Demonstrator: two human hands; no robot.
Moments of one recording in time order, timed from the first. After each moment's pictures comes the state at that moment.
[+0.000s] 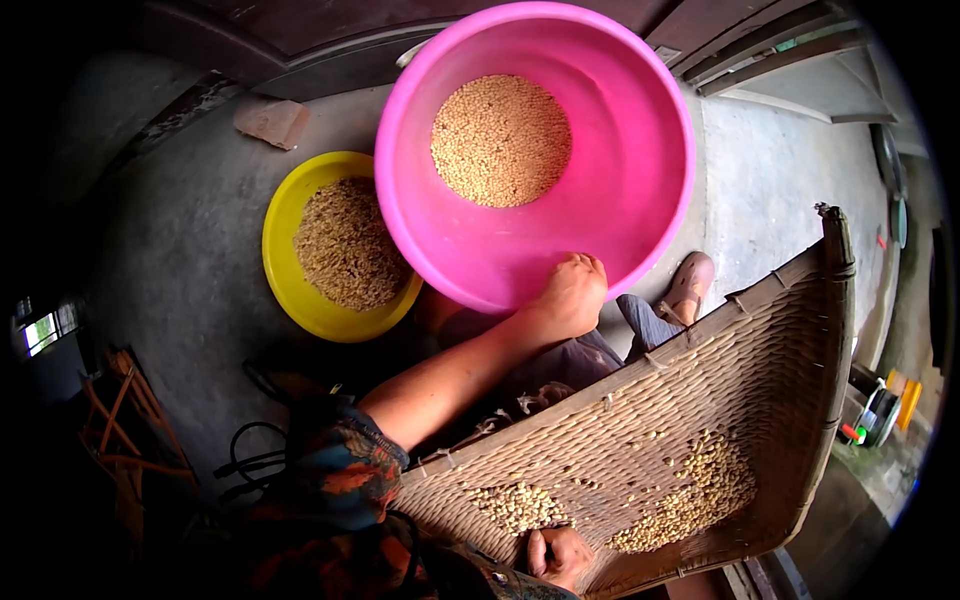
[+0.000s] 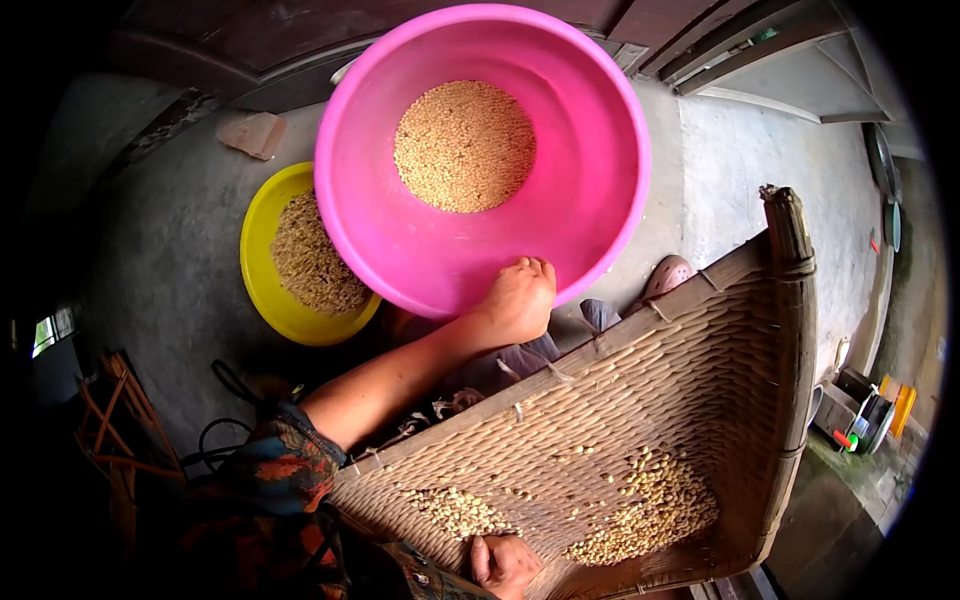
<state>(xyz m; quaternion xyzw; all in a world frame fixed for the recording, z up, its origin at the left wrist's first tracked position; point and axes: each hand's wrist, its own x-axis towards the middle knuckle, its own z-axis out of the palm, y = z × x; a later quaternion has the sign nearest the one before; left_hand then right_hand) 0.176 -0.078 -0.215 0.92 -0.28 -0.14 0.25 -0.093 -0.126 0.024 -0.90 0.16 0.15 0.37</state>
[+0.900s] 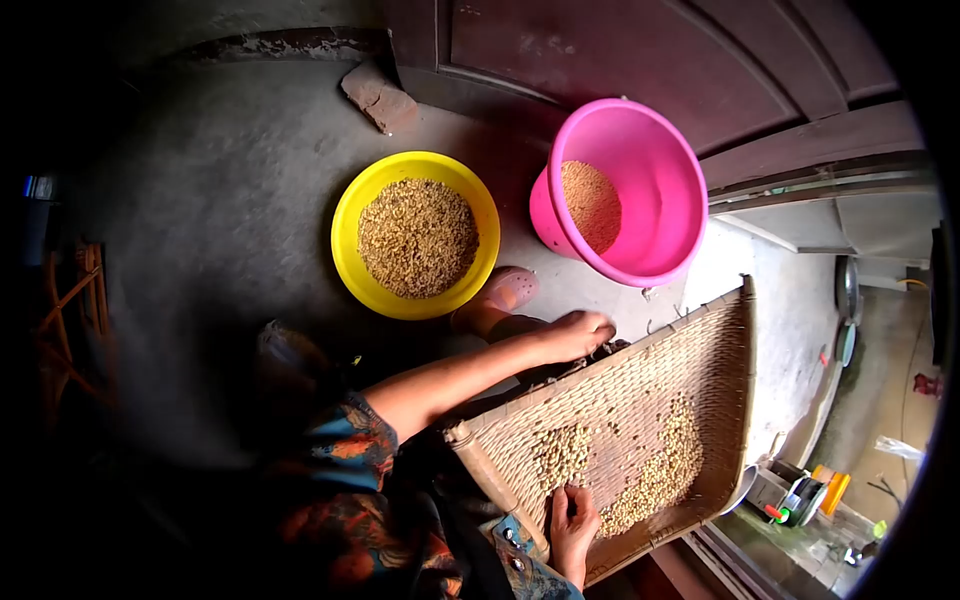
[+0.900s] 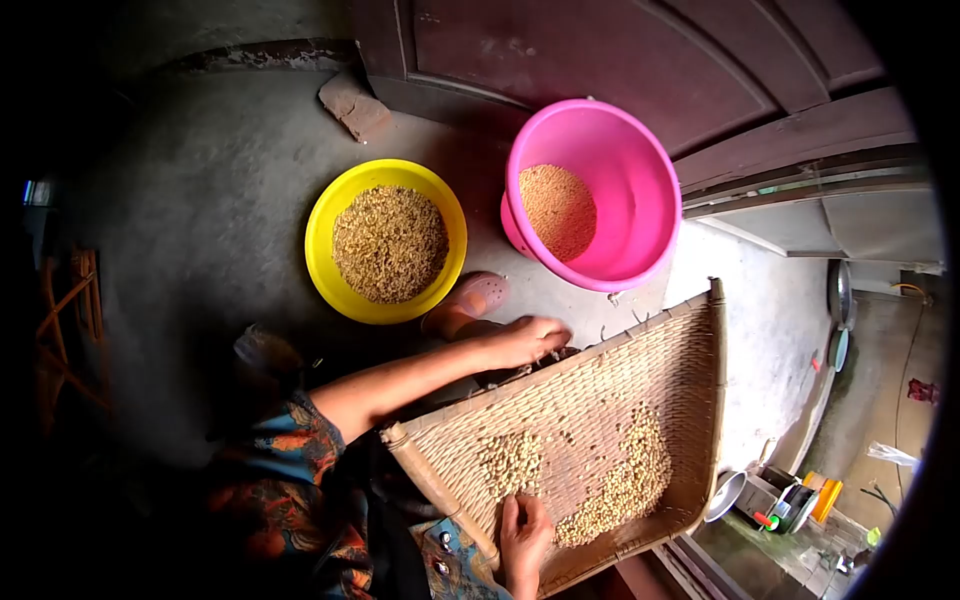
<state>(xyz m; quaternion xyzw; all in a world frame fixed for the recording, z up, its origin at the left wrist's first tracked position) 0.146 0.027 -0.092 0.68 -0.11 -0.34 0.64 -0.105 -0.099 0.057 -0.90 0.23 0.14 0.35</state>
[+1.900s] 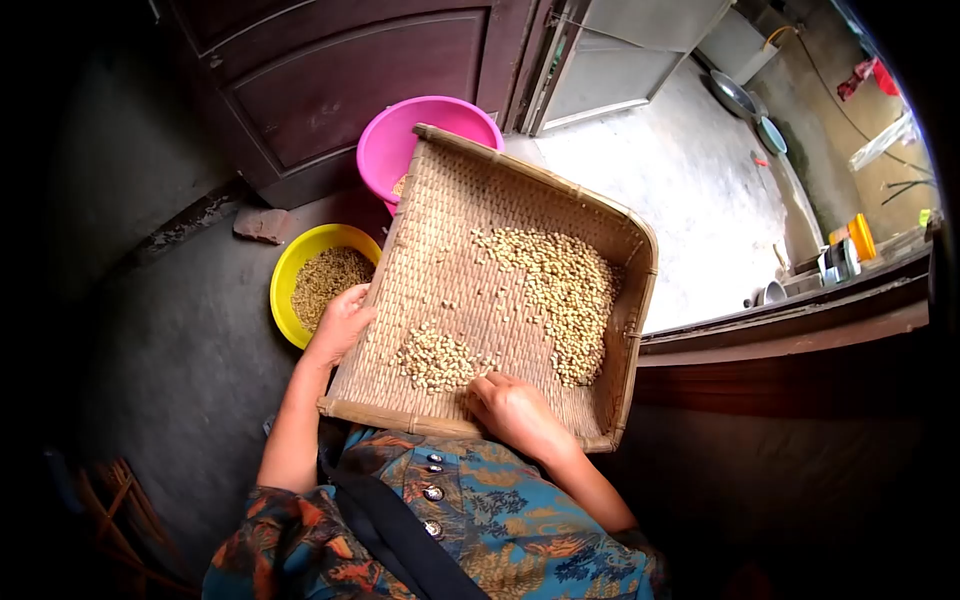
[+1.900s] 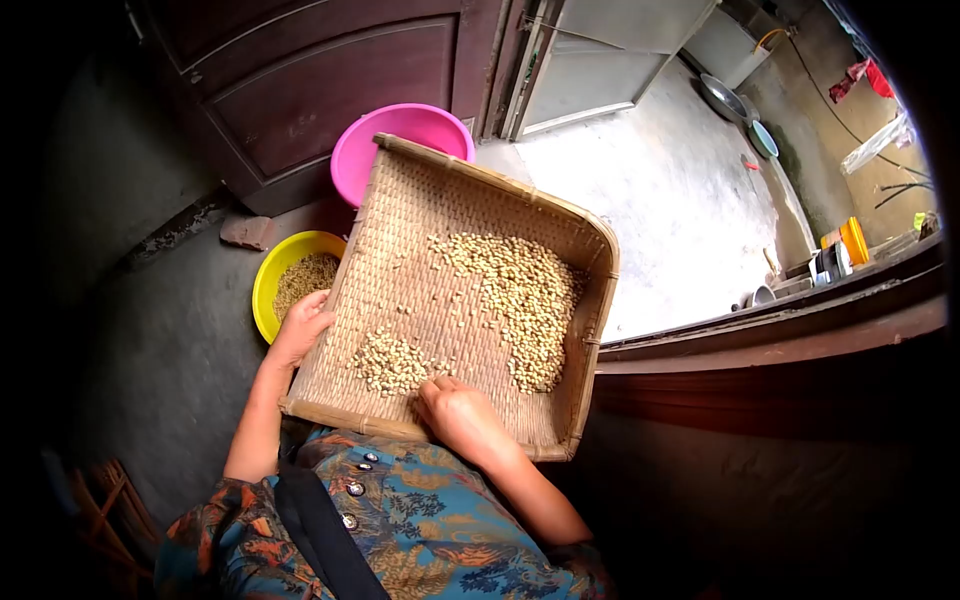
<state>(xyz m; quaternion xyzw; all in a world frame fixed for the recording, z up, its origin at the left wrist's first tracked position) 0.019 0.090 0.023 0.66 -0.02 -0.26 0.70 -0.138 -0.178 0.084 -0.94 -0.13 0.06 0.32</state>
